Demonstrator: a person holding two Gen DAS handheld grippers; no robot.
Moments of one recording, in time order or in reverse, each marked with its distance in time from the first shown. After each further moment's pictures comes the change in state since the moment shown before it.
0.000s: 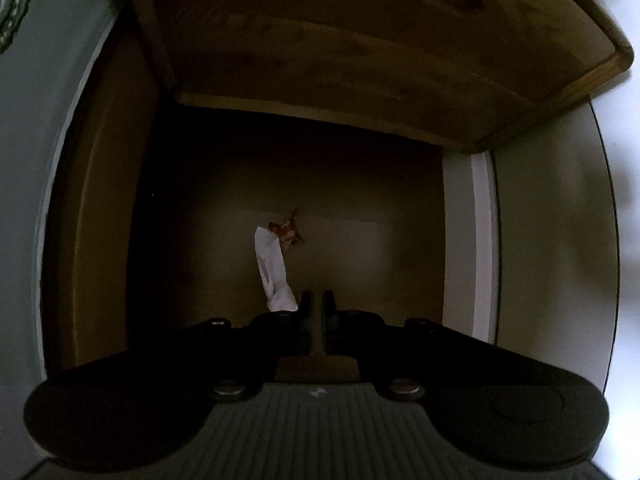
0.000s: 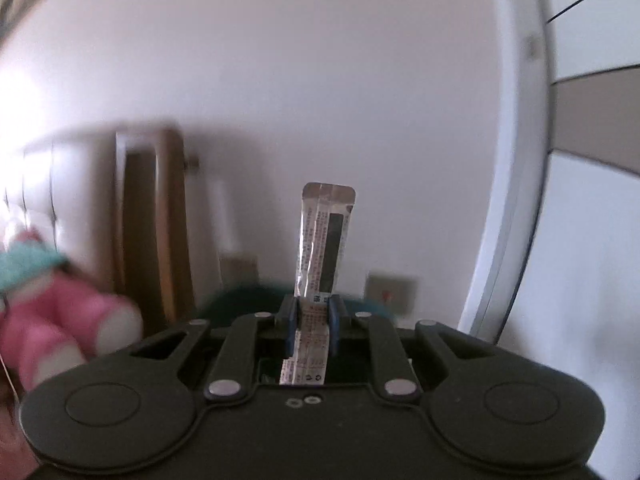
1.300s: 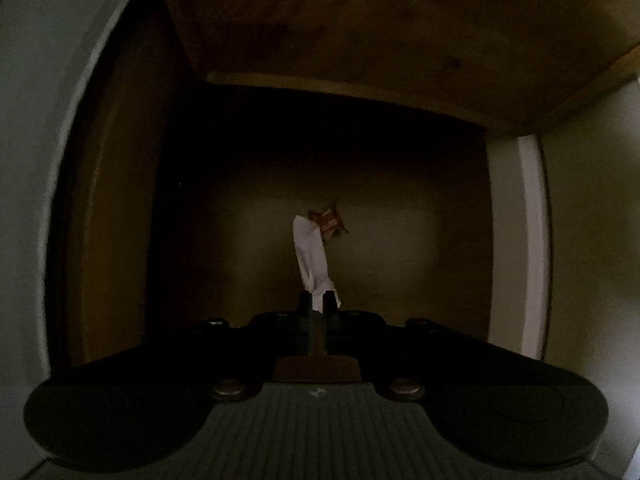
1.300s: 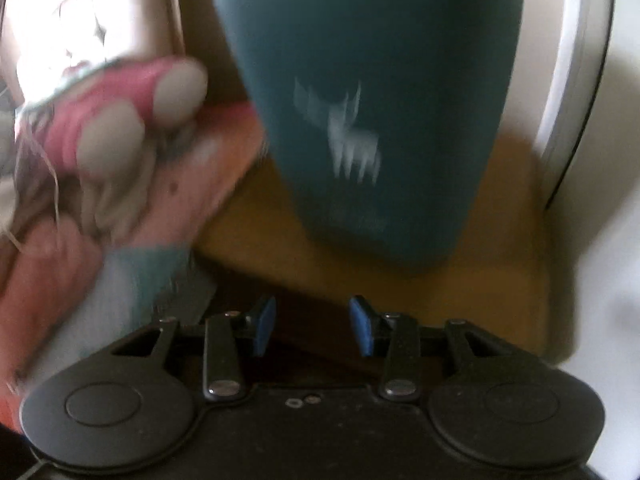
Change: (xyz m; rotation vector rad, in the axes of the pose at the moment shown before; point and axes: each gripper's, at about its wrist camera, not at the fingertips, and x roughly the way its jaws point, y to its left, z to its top) left arm 0.057 0.025 -0.012 0.000 0.018 0.099; right arm 0.022 0.054 -0.205 0.063 0.540 0.242
